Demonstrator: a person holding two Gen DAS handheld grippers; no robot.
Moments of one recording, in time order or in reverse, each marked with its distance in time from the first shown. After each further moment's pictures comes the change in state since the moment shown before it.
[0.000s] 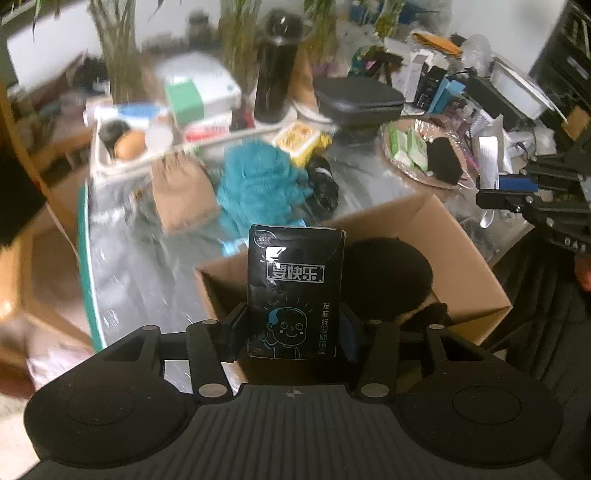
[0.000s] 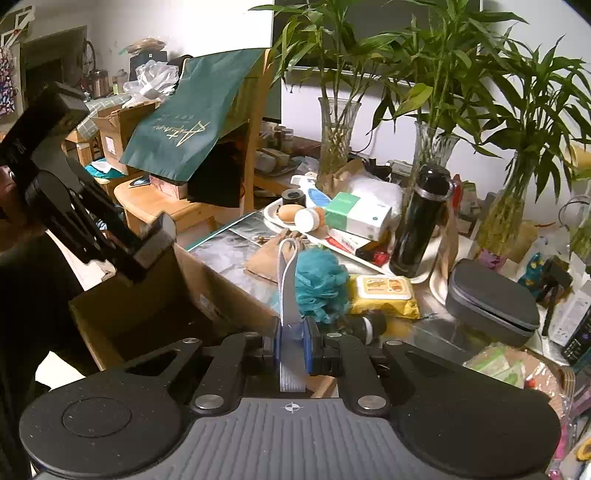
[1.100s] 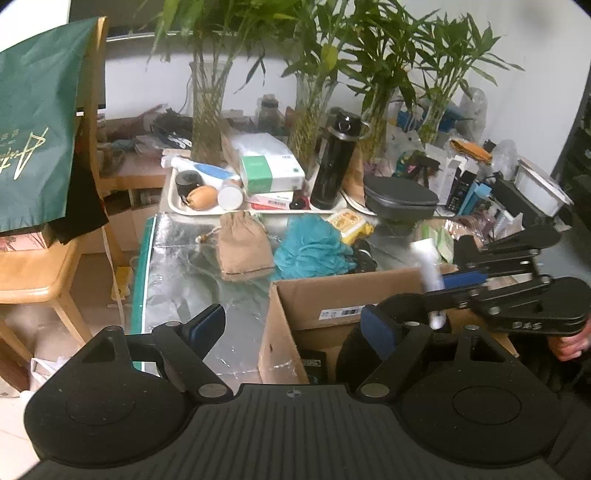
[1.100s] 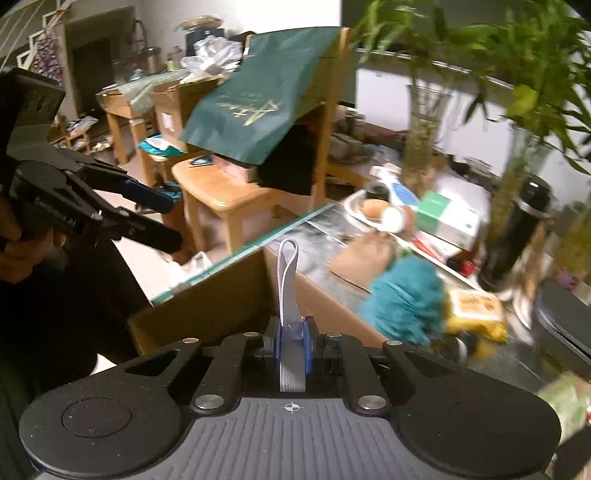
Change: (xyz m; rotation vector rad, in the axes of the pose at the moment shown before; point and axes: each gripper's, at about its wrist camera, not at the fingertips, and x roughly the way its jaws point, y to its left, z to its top) left arm -0.061 0.025 -0.063 -0.155 -0.375 0.105; right arm 0.064 0.080 0.039 -0.082 0.065 0.202
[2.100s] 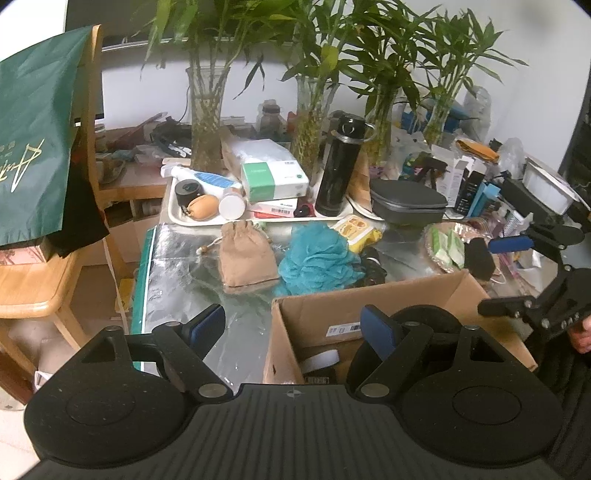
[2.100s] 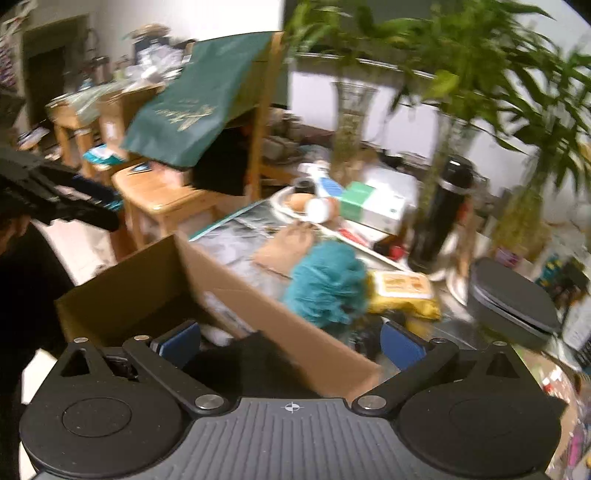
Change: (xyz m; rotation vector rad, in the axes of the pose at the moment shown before) left arm 0.025 -0.005 0.003 0.034 -0.019 0.026; right arm -0.034 -0.063 -0.046 0.101 -0.033 -0.253
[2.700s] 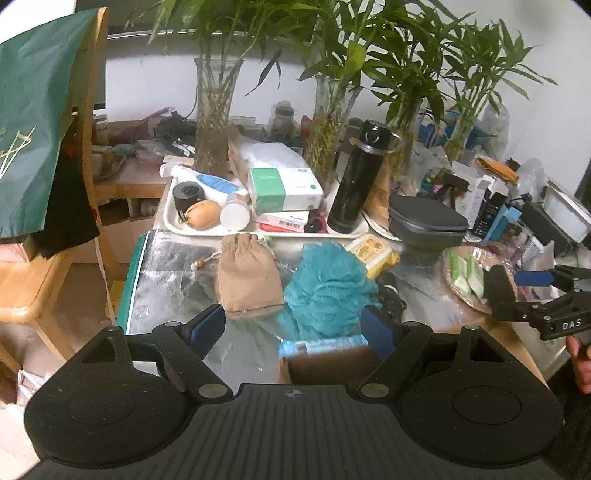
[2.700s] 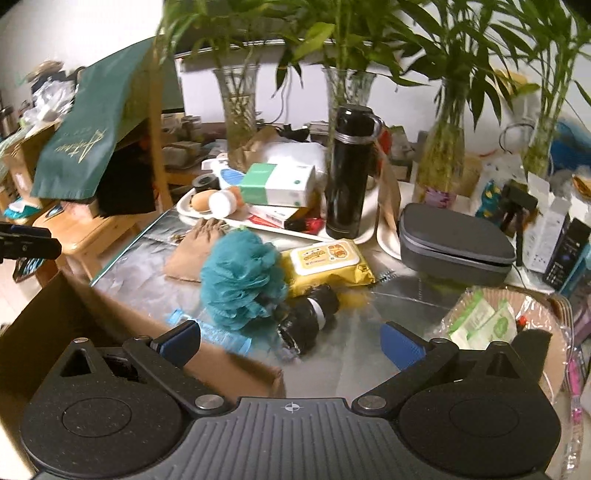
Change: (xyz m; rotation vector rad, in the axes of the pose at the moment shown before) left arm 0.058 0.014 0.024 -0.063 -0.018 0.006; right arm 0.040 -0.057 -0.006 0.257 0.030 -0.138
